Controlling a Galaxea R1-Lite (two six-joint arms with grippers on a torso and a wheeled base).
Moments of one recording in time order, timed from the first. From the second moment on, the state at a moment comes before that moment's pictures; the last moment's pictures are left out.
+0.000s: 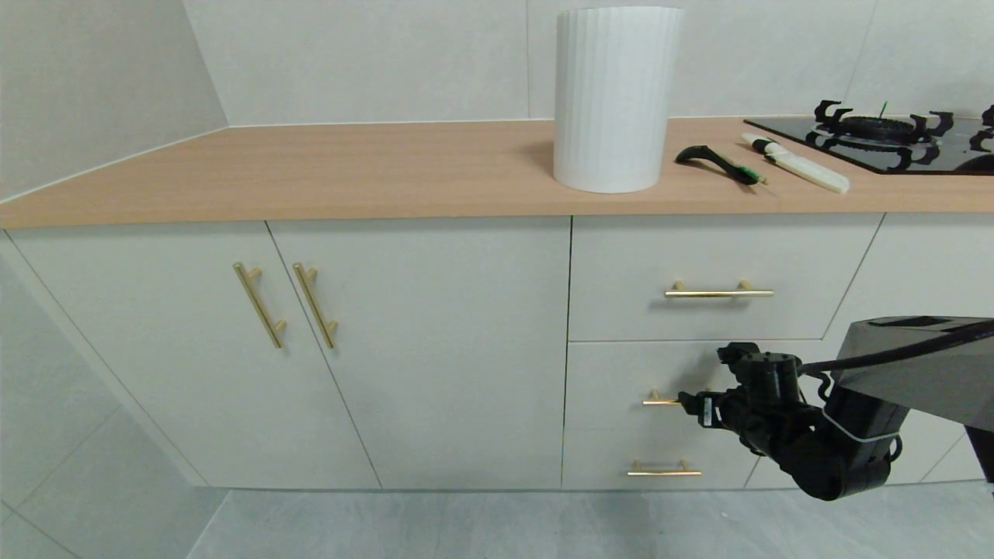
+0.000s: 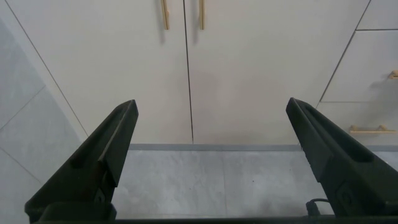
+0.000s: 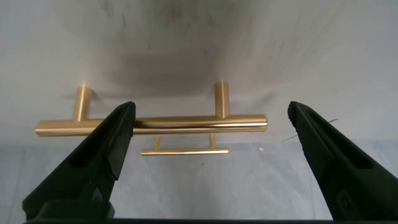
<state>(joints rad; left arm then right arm) 0.00 0.00 0.00 0.00 0.01 0.00 0.20 2.41 -0.80 -1.11 -0.20 0.14</state>
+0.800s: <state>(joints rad) 0.00 0.00 0.00 0.00 0.01 0.00 0.20 2.41 -0.78 -1.09 -0.20 0.13</state>
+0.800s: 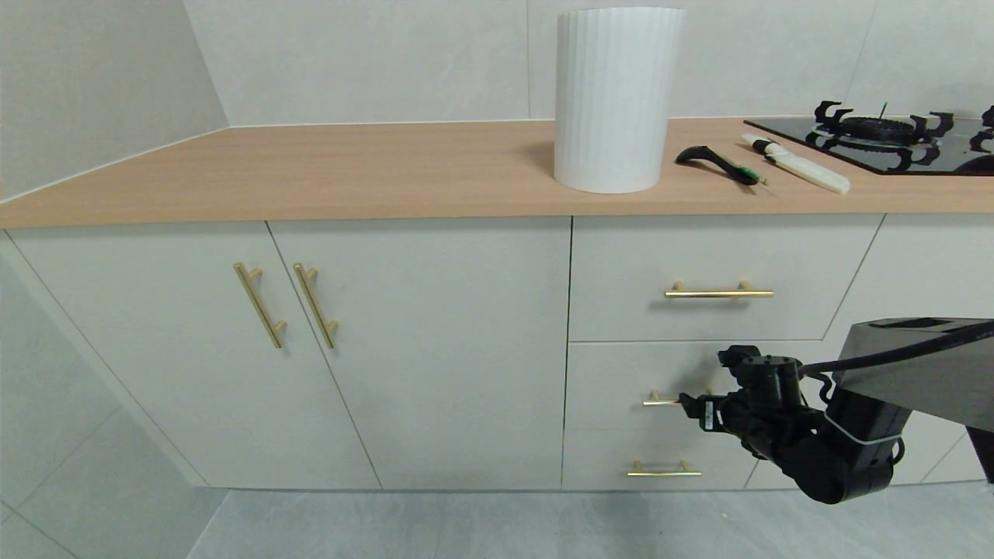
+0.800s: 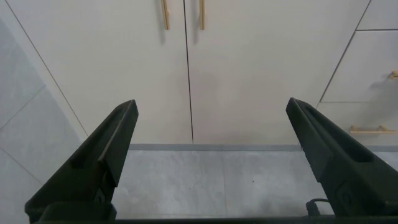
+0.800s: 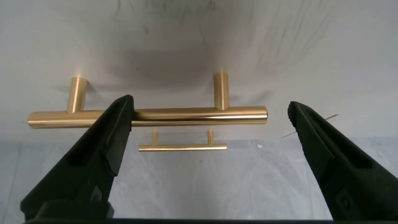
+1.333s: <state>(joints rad) 0.00 0.00 0.00 0.00 0.01 0.00 0.20 2.40 -0.77 -1.06 -0.19 0.13</state>
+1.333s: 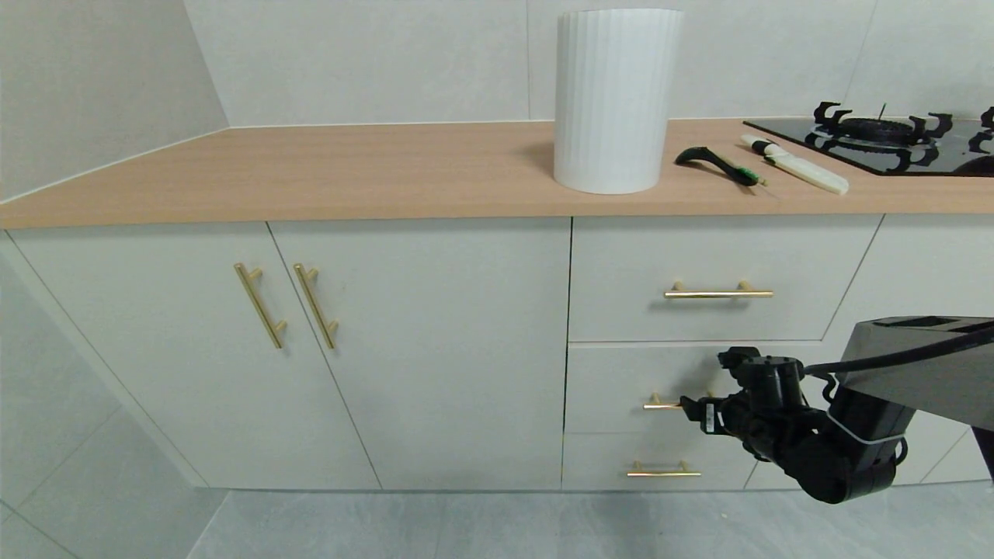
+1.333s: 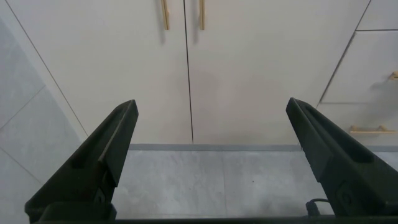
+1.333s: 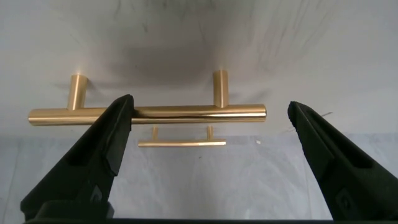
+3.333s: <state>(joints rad) 0.00 0.00 0.00 0.00 0.01 0.00 0.32 1.84 -0.74 -0.67 -0.15 0.17</state>
